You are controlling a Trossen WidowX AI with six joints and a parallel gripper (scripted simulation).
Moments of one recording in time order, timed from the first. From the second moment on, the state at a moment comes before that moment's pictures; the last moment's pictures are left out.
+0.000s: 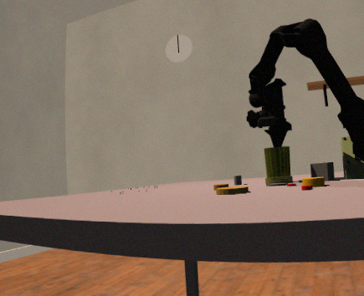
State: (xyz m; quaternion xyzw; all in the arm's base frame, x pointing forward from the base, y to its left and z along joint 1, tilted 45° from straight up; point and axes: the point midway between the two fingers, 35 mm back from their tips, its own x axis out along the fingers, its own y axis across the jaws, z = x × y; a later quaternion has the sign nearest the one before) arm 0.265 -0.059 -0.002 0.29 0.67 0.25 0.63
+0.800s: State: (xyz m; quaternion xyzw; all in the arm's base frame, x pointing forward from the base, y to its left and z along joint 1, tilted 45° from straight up) arm 0.265 -0.058 -0.003 0.29 0.67 0.25 0.63
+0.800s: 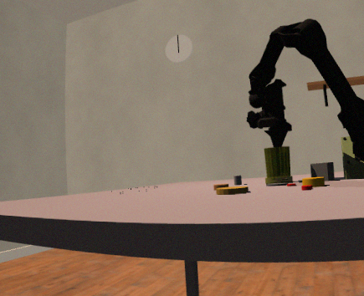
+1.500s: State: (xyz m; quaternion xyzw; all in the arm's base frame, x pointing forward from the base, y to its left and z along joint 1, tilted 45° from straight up) arm 0.265 -0.057 -0.005 0.29 0.67 0.25 0.63
